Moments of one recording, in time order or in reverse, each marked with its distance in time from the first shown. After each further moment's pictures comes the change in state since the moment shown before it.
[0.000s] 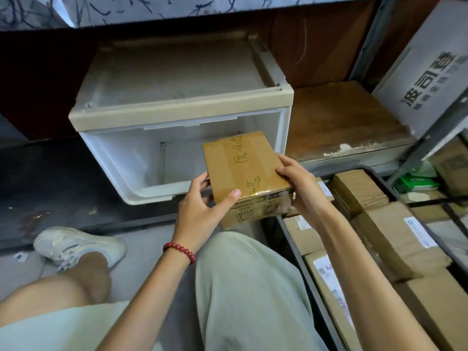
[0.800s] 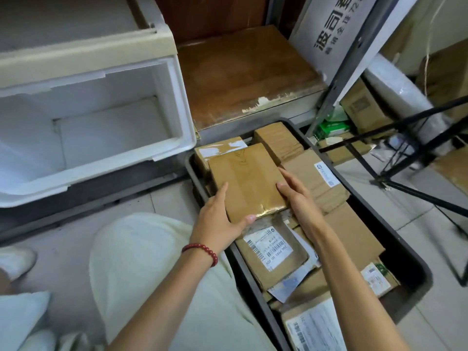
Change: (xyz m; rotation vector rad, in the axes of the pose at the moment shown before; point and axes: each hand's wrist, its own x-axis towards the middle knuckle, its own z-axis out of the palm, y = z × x) left_hand -0.046 -0.032 0.182 0.550 -0.487 -0.020; right_hand -0.076 0.096 -0.167 -0.066 0.344 0.106
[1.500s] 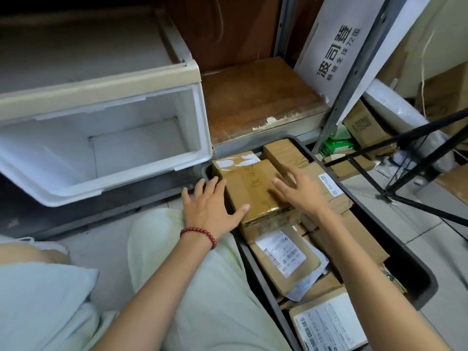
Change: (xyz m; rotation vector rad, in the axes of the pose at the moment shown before) left_hand -0.017 0.005 -0.045 0.630 0.218 0.086; right_hand -0.017 -0.056 0.011 -0.756 0.022 -0.245
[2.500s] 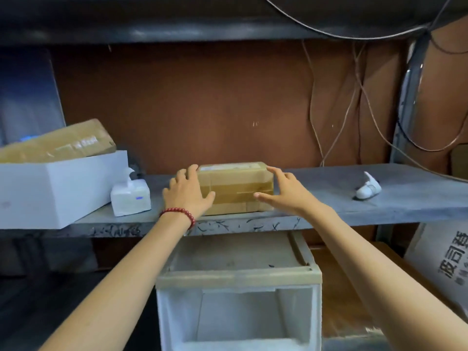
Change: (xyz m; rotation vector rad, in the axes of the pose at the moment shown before) left_hand 0.052 -0.209 -0.401 0.034 0.739 -0.385; right_hand 0.111 -0.440 -0.087 -0.138 0.053 -0.698
